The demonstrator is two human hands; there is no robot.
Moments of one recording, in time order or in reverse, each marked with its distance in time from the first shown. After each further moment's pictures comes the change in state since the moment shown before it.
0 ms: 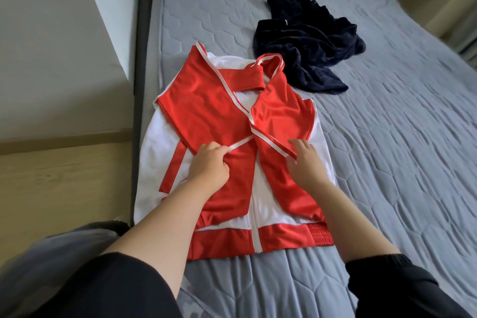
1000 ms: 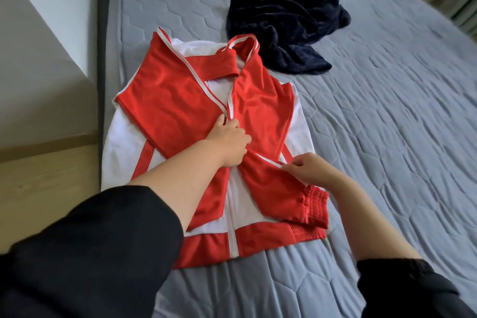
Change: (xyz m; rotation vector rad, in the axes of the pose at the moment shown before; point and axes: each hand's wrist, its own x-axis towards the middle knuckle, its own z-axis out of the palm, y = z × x) left_hand 0.069 0.078 0.025 0.727 -0.337 0.513; right_hand -0.001 0.062 -0.029 0.050 -0.482 0.243
